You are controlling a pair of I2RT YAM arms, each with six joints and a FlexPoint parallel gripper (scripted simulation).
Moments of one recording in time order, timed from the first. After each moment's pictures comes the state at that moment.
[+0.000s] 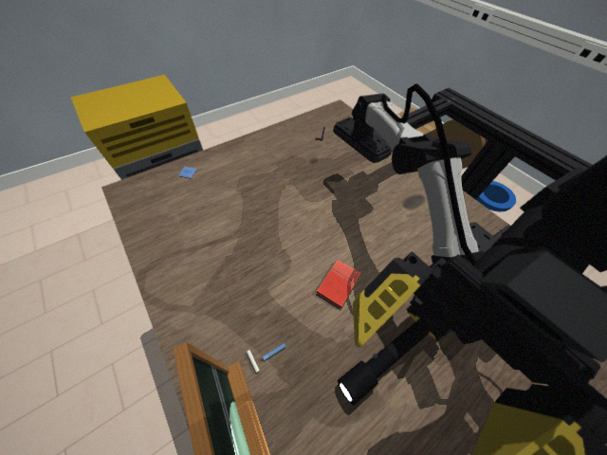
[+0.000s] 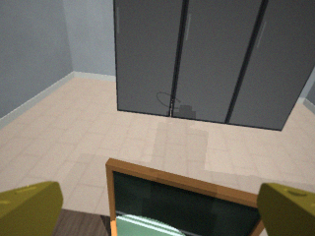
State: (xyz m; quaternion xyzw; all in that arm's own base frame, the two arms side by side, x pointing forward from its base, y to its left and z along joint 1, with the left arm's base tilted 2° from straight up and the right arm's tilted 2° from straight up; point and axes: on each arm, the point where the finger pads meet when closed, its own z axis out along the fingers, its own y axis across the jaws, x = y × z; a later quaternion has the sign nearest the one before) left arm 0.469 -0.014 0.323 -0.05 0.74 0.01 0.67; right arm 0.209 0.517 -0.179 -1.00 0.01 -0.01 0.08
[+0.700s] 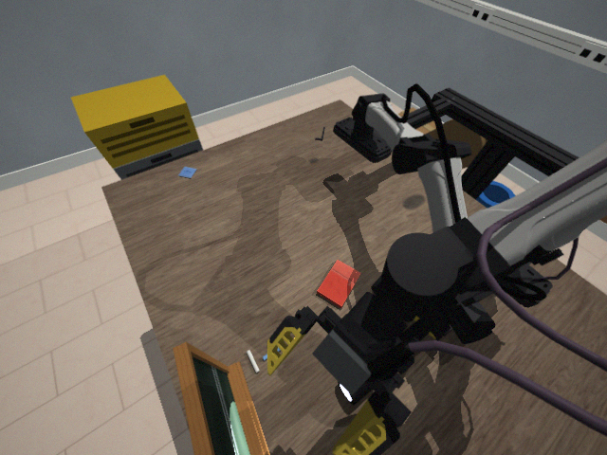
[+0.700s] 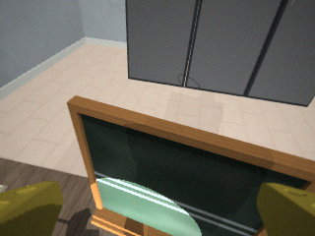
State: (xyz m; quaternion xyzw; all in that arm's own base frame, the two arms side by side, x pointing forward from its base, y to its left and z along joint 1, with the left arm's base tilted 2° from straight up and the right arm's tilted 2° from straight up) left arm 0.532 -0.047 0.196 -0.08 0.78 0.04 0.62; right arm 0.209 0.517 -0.179 -1.00 0.01 -0.01 0.08
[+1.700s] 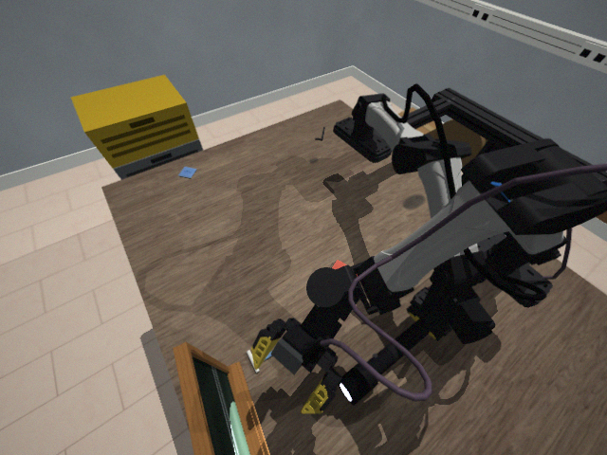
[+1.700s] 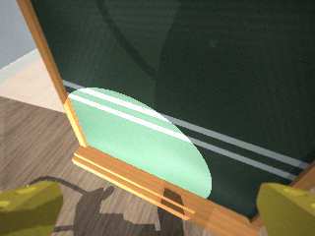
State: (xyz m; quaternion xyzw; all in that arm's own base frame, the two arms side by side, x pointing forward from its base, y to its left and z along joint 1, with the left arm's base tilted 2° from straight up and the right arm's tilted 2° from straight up) left arm 0.545 -0.082 0.032 -0.11 0.80 0.09 0.58; right arm 0.209 0.517 -0.179 -1.00 0.01 -0.01 0.08
